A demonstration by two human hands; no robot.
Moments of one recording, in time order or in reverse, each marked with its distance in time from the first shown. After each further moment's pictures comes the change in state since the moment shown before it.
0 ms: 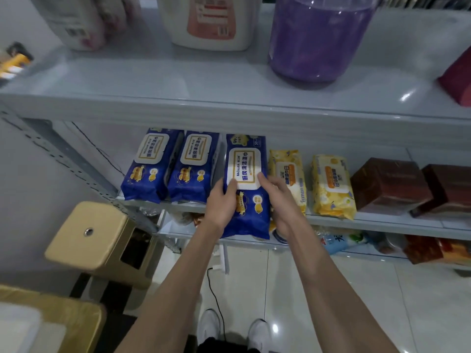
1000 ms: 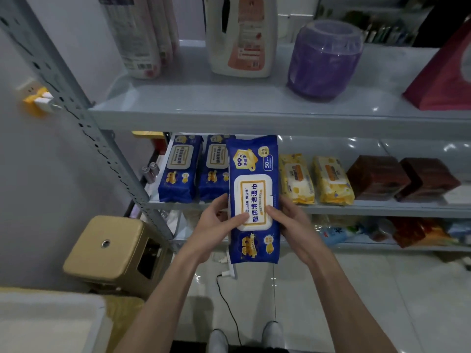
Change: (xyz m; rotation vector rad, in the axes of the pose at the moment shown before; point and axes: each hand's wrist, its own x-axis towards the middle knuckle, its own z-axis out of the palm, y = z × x) left_hand -0.094 -0.008 -0.137 -0.058 -0.320 0.102; right_hand -0.127 0.047 0.039 -0.101 -0.094 -0.200
